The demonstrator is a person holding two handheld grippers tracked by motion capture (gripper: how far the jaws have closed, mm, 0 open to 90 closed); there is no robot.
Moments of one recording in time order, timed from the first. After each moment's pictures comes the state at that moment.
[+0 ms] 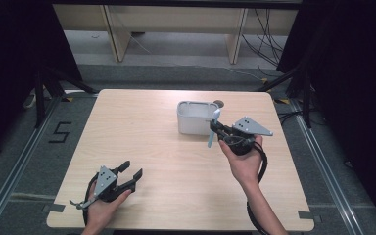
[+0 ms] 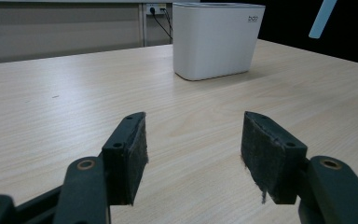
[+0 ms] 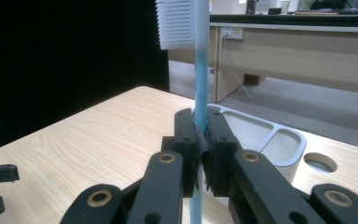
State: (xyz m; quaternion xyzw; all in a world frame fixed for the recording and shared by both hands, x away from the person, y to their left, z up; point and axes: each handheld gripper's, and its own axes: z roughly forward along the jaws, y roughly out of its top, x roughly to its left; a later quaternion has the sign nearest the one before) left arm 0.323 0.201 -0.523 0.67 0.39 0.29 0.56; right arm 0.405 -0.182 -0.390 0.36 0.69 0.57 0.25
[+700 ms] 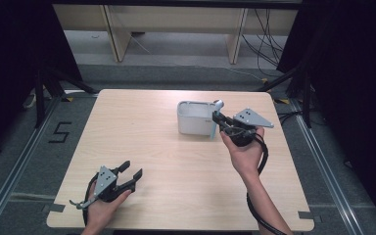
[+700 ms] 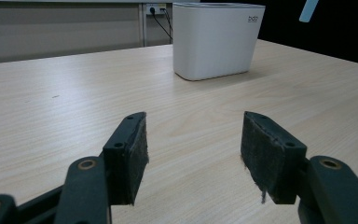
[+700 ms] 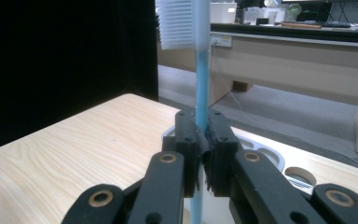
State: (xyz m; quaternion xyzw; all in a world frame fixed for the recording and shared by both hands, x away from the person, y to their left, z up) left arm 0.323 0.201 -0.523 0.67 0.39 0.29 0.56; right arm 0.420 -0.183 -0.376 0.36 0.69 0.57 0.27
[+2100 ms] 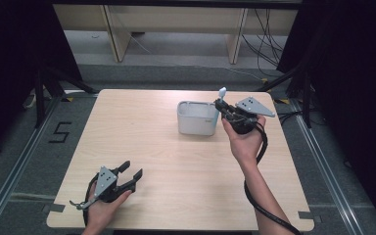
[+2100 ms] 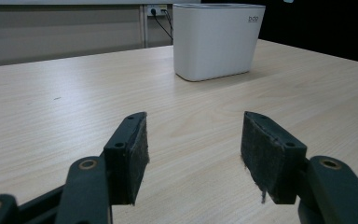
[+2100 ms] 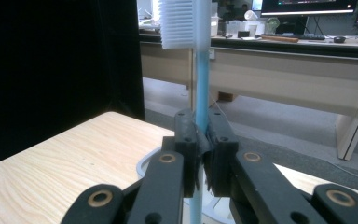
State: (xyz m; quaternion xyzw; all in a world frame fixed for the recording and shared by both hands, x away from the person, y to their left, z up) left arm 0.322 0.200 -0.523 0.67 0.39 0.29 0.56; right arm 0.444 -0.185 -0.361 0.38 0.66 0.57 0.29
